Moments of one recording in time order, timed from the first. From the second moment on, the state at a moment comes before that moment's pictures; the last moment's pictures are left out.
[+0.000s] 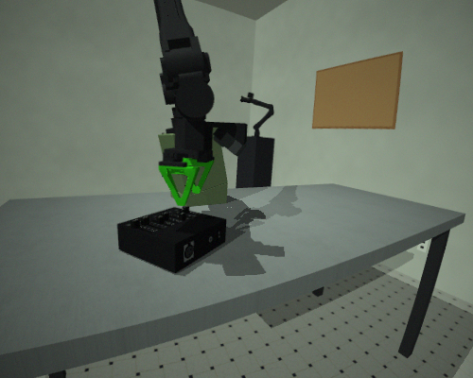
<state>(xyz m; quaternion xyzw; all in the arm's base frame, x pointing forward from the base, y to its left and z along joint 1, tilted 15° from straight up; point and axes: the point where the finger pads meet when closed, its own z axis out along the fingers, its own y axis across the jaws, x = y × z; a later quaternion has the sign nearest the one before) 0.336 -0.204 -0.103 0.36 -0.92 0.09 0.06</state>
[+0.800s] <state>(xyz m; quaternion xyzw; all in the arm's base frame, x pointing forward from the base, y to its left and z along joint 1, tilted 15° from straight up) 0.344 -0.207 -0.104 0.19 -0.97 0.12 0.04</state>
